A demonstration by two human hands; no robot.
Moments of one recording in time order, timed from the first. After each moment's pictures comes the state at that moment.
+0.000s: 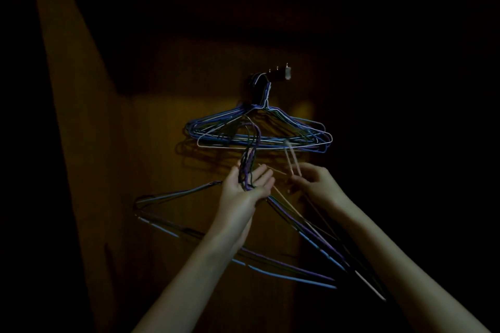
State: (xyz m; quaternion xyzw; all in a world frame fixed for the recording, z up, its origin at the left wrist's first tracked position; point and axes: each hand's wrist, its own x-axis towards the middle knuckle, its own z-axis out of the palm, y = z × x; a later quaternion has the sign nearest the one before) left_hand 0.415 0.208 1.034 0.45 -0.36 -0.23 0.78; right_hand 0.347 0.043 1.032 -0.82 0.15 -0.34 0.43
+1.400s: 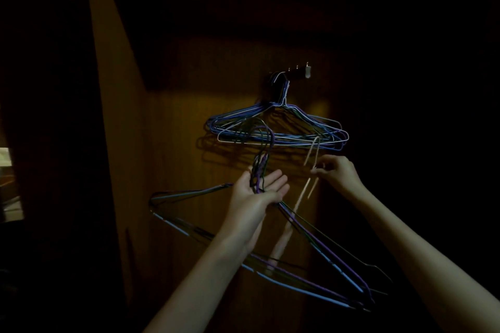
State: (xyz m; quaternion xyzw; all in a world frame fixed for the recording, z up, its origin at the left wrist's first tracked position) left_hand 0.403 0.245 1.026 0.45 -0.34 -0.26 0.78; right_hand 0.363 0.001 1.031 -0.87 0.25 -0.37 0.21
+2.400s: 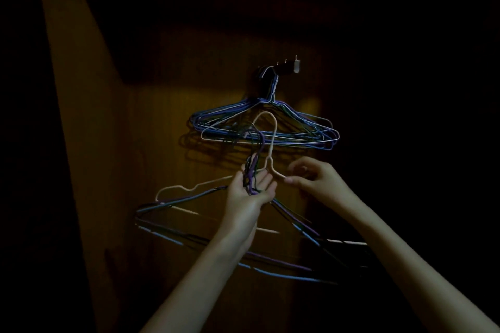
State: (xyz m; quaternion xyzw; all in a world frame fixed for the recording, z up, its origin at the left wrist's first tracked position) left_hand 0.413 0.197 1.019 0.44 -0.30 -0.24 0.81; right_hand 0.343 0.048 1.040 -0.87 0.10 -0.33 0.36
